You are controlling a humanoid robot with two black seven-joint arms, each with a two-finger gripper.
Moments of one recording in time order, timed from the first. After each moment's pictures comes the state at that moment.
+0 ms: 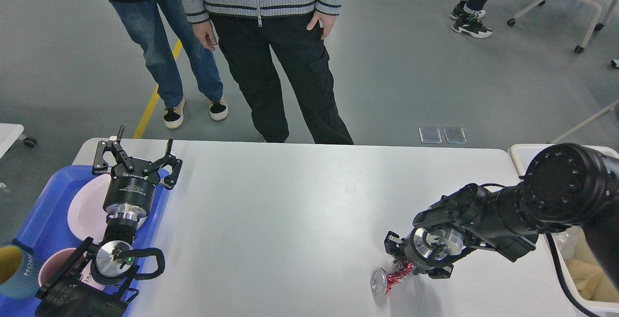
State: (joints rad) left arm -0.30 0.13 -1.29 -0.83 0.08 -0.47 -0.34; right arm 1.29 -0.02 -1.06 1.05 0.35 0.05 -0.27
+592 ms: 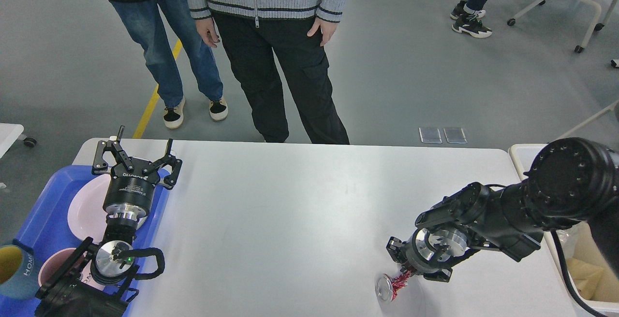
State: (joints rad) left arm -0.30 0.13 -1.29 -0.83 0.08 -0.47 -0.34; right arm 1.35 -0.06 -1.06 1.15 0.35 0.06 -0.28
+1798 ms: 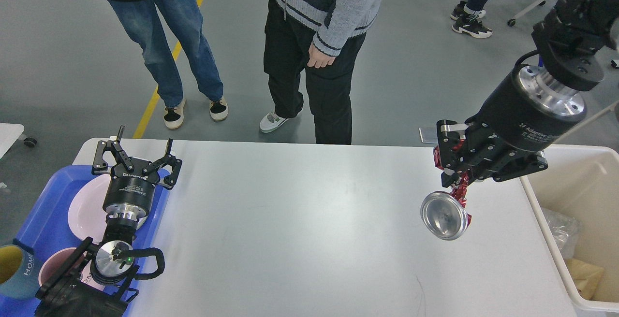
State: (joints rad) left arm -0.30 0.13 -1.29 -0.83 0.08 -0.47 -0.34; right arm 2.54 -0.34 -1.30 1.66 0.33 0.84 -0.27
